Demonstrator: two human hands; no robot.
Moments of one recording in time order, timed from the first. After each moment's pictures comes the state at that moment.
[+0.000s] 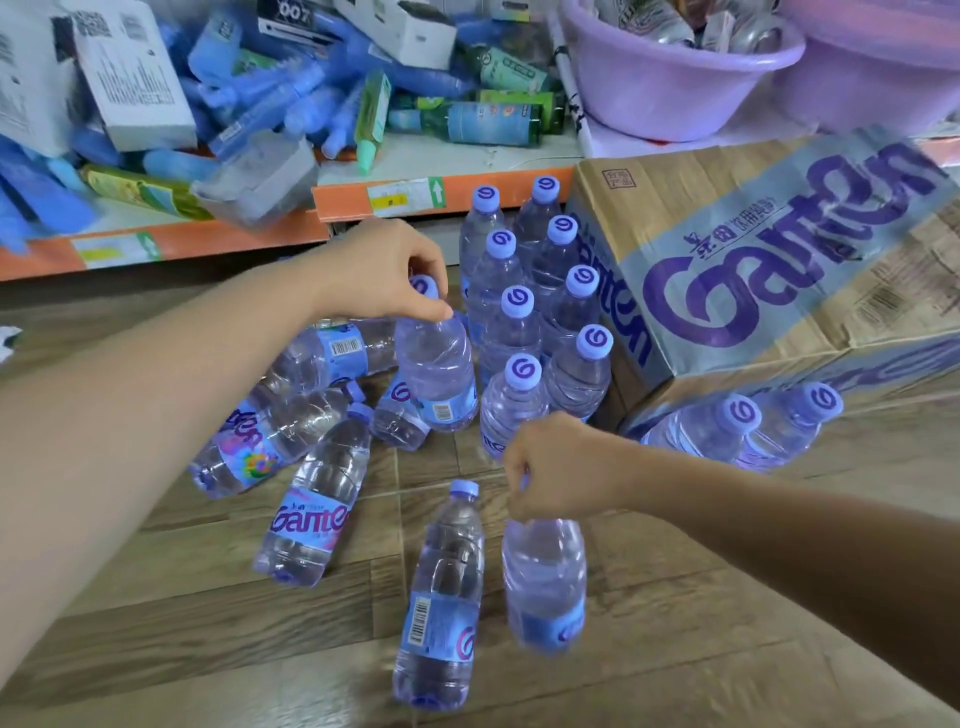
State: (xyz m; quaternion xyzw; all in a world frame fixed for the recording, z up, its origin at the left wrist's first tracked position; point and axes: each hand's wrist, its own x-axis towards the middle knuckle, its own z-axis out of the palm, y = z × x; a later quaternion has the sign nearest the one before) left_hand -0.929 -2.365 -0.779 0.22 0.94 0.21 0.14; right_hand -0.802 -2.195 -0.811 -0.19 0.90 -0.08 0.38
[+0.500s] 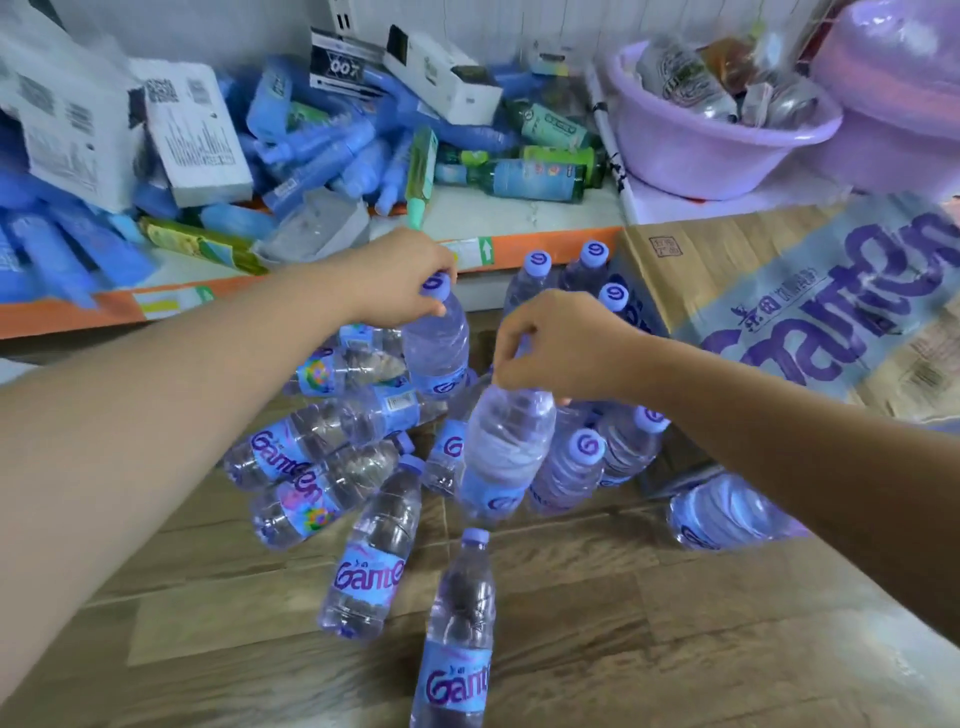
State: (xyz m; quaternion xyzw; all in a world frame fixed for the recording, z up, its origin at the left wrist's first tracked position) left_hand -0.997 -2.414 -0.745 0.26 0.96 0.05 0.12; right_hand -0.913 -2.245 -0.730 -0.11 0.95 -0.25 0.18
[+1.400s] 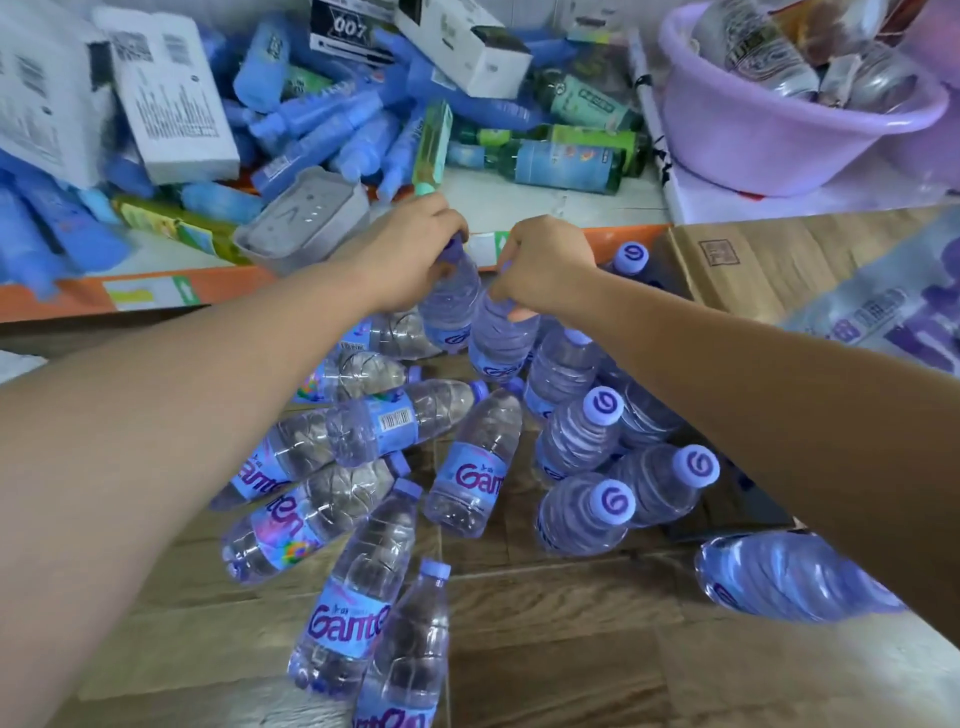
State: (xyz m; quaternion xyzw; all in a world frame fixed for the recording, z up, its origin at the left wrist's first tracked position) left_hand -1.056 -2.407 -0.800 0.24 0.97 0.07 0.01; right_hand -1.042 -2.257 -0.802 0.03 0.95 -0.30 0.13
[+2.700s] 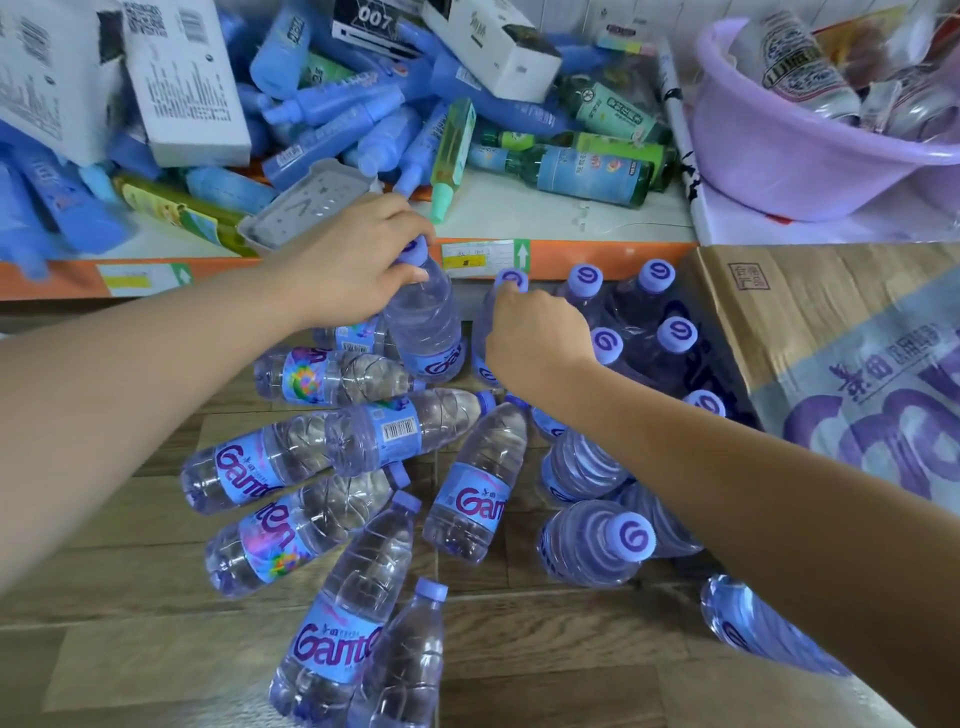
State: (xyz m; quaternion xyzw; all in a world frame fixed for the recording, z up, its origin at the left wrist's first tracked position) left_hand -1.041 -2.450 -0.792 0.22 0.97 0.12 -0.01; right_hand -1.014 -2.280 -0.838 -0.09 0.99 -0.01 0.06
